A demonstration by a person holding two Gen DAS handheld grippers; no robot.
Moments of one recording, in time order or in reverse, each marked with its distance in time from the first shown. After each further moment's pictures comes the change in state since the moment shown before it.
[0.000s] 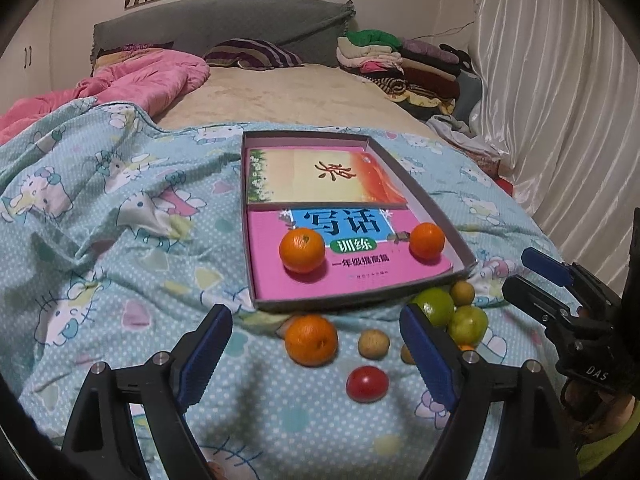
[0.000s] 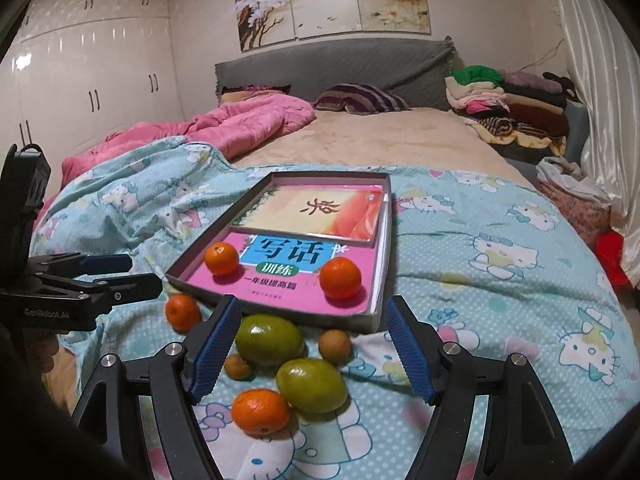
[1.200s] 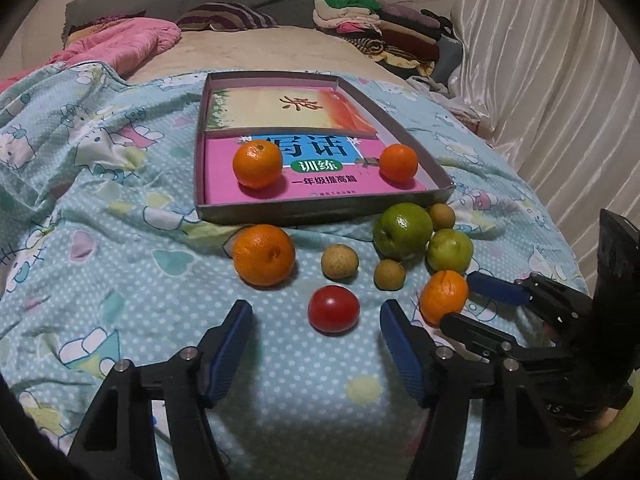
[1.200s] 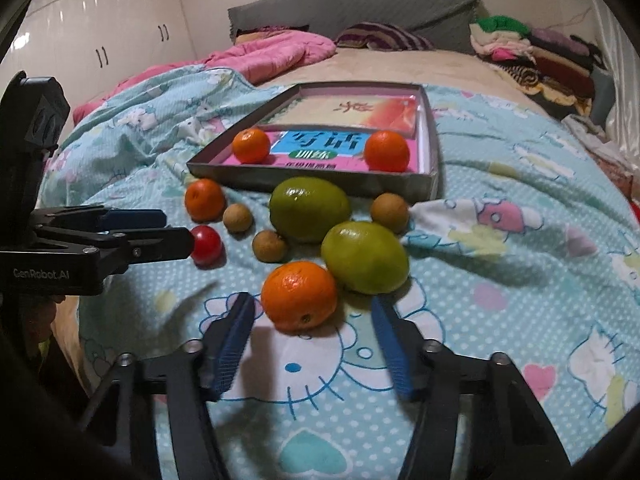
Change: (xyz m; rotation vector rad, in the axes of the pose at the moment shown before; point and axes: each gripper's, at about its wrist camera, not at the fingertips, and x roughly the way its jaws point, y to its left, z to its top) left arm 0.022 -0.015 -0.042 0.031 0.141 -0.090; right arm 0.026 0.019 -0.064 -0.009 0.234 0.088
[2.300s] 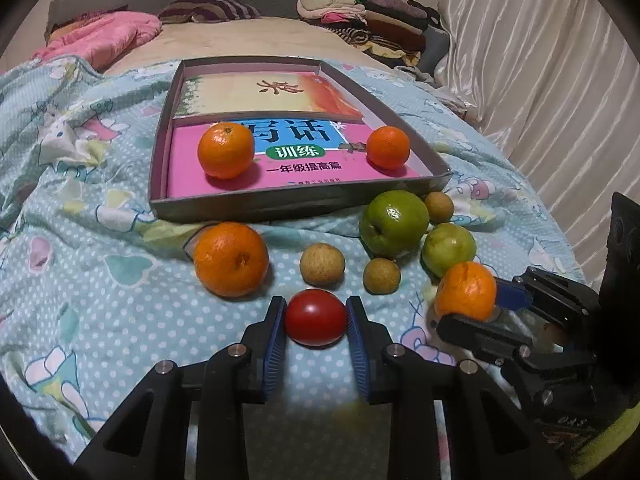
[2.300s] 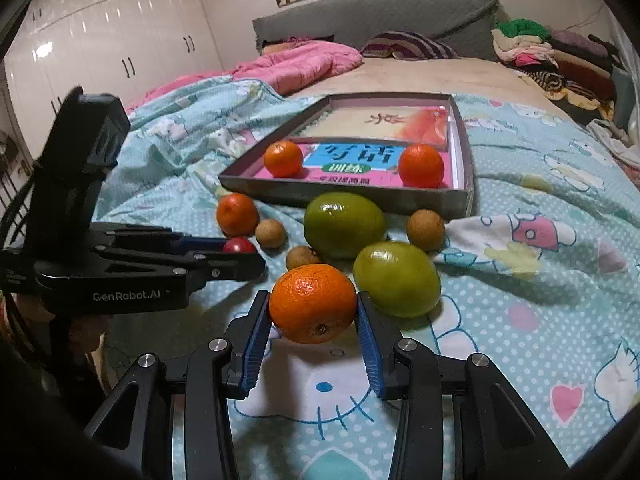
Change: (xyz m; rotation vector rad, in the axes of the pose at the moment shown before) left arm 0.025 -0.002 0.004 0.016 0.032 -0.068; right arm -0.005 0.003 0.008 -0.023 -0.065 0.102
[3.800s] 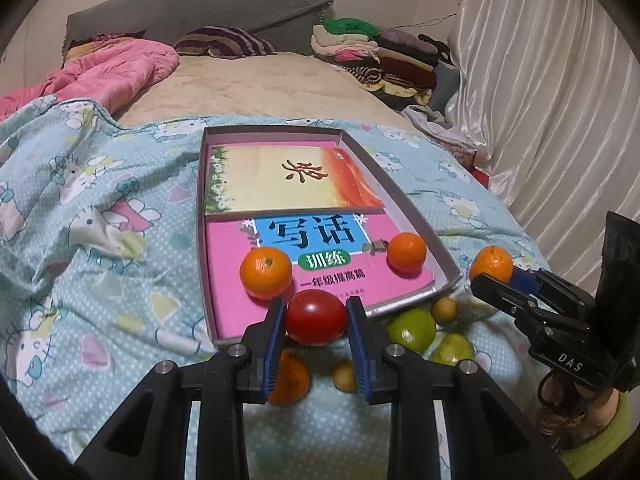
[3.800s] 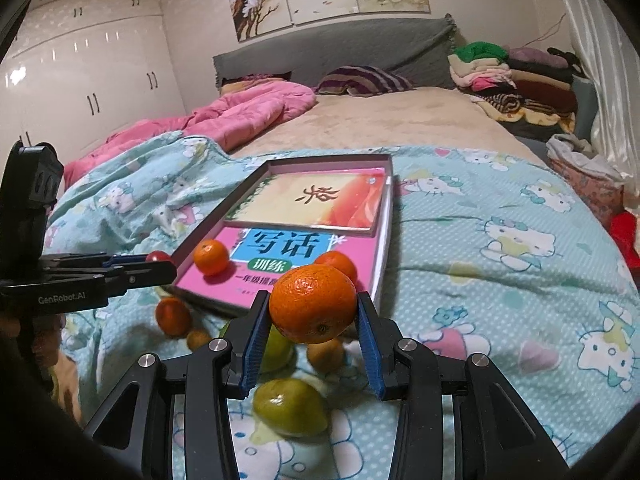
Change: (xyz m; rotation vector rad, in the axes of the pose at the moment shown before) left arm -0.029 0.013 0.066 -0.011 -0.128 0.053; right arm -0.017 -0.050 0.066 0.059 -0.120 -0.148
